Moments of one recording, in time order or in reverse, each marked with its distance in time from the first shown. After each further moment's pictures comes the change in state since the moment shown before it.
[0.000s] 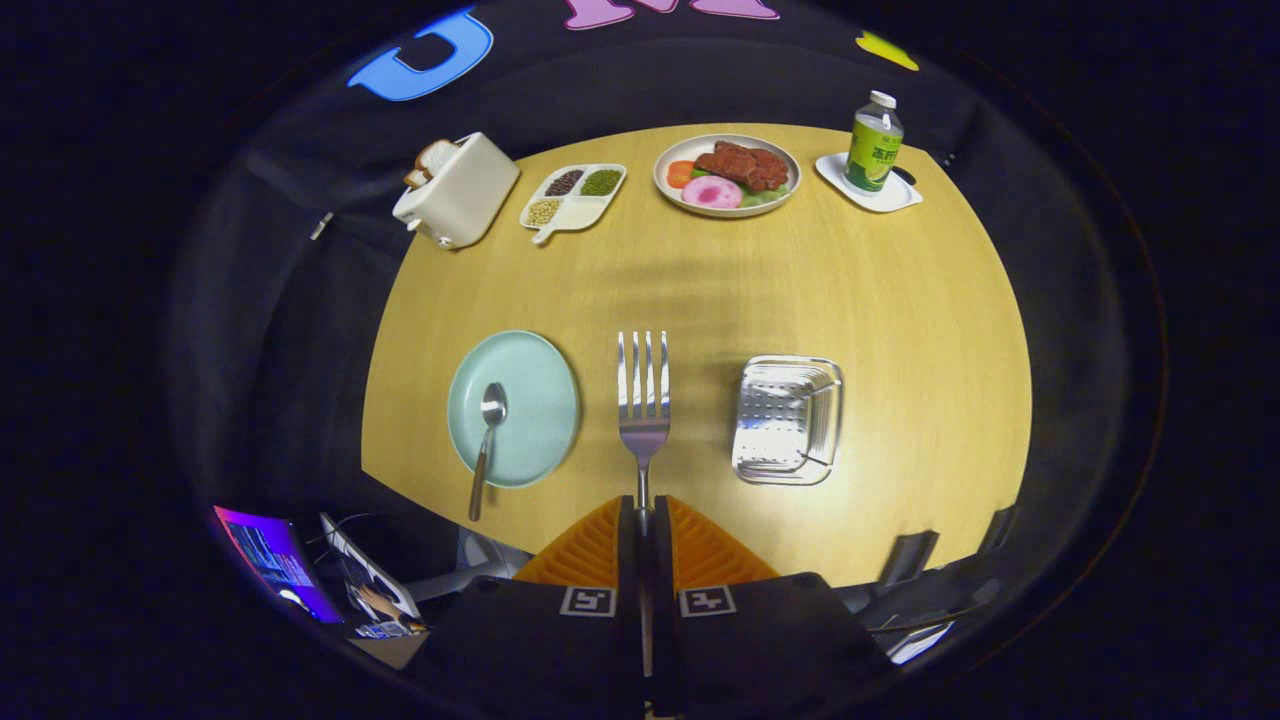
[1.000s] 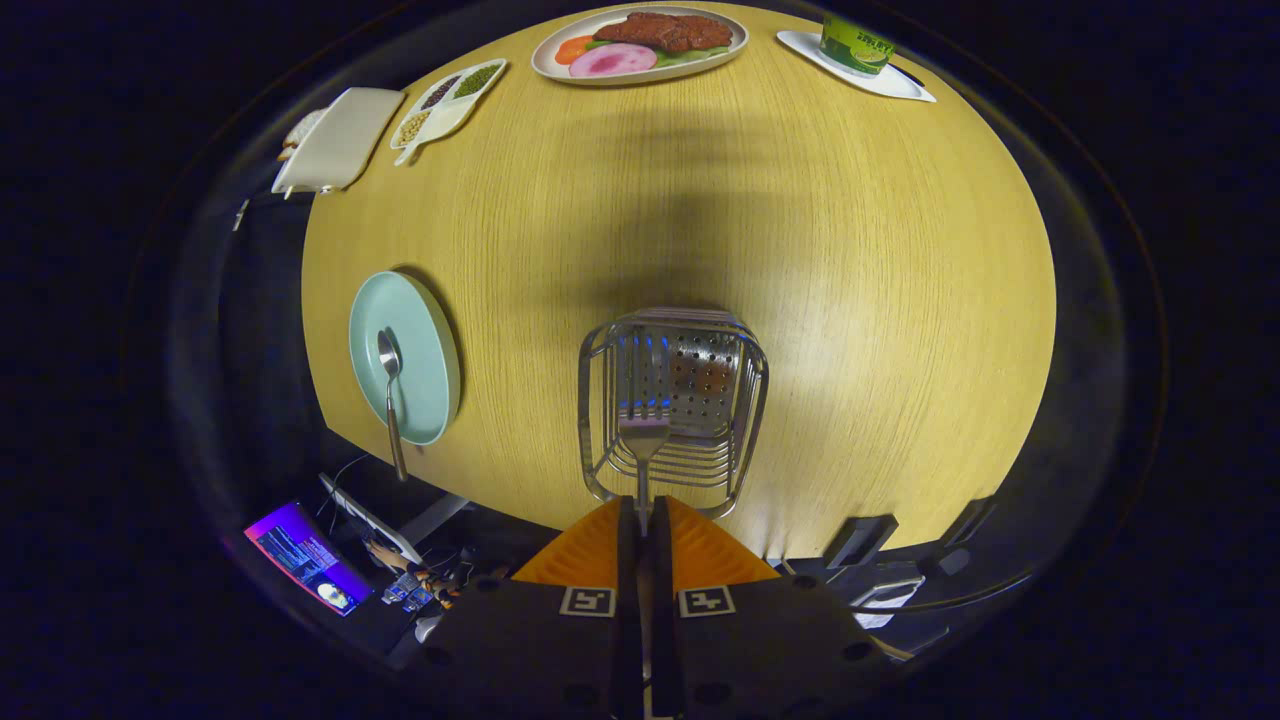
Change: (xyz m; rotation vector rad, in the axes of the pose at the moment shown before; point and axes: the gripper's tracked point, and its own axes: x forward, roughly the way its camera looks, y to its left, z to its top) arm 0.069 -0.067 -0.010 0.081 0.469 -0.013
